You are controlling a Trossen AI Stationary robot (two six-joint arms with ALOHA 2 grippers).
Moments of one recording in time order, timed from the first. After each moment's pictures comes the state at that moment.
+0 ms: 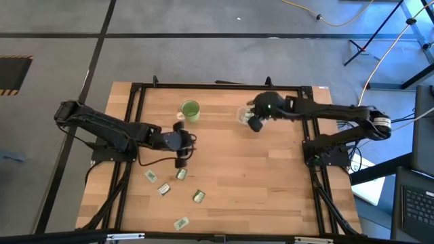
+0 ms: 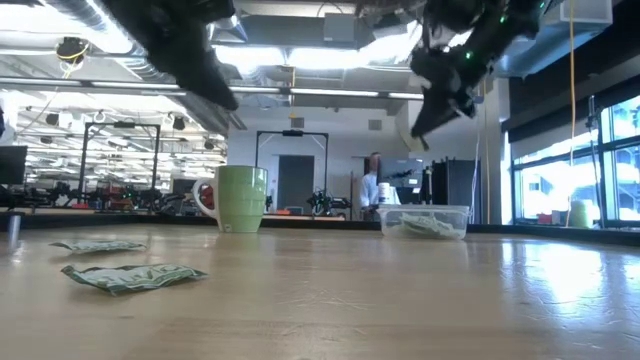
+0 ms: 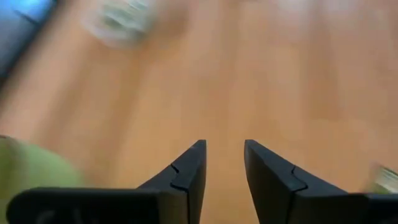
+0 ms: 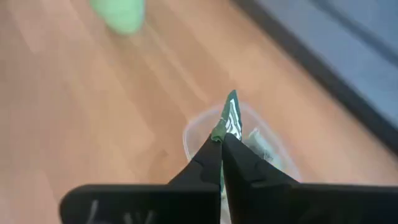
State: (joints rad) left arm -0.19 1.20 0.79 -0.35 -0.31 -0.20; right arm -0.31 1.27 0.92 -0.46 0.21 0.23
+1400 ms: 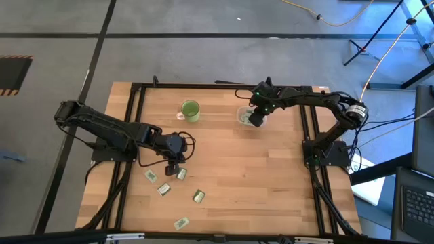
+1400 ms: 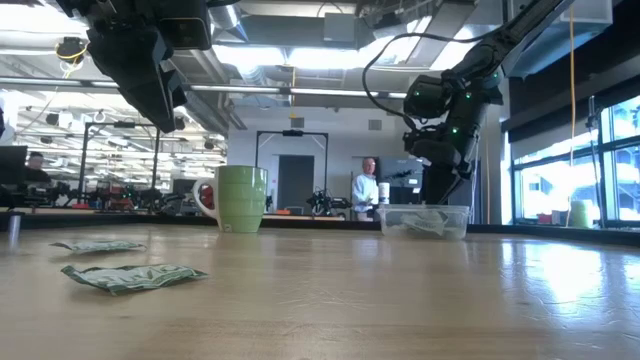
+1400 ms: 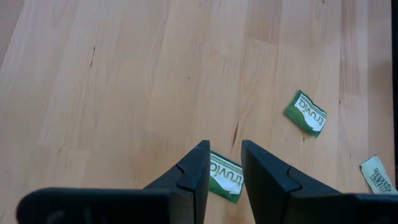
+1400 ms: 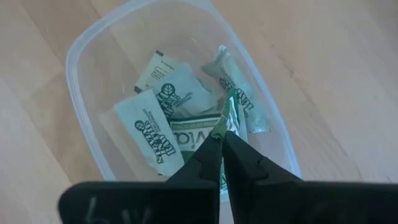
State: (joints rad) left arm -0.19 1.20 0.79 -0.56 0.02 -0.43; right arm -0.61 1.60 0.92 -0.49 -0.06 0.01
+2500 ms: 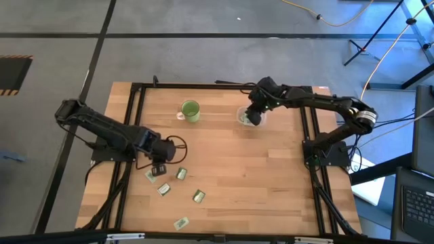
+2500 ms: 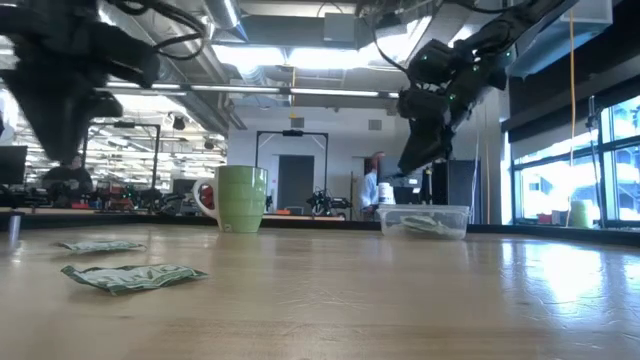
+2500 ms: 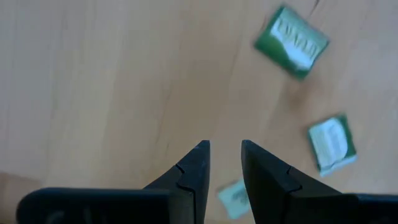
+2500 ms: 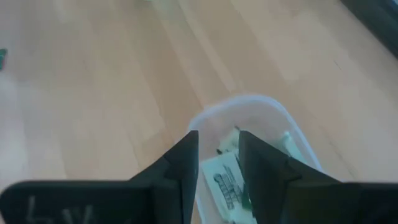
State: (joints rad) left arm -0.28 1.20 0.79 -0.99 -0.01 -0.59; right arm -0.58 1.47 0.92 -0.35 -0.26 0.02
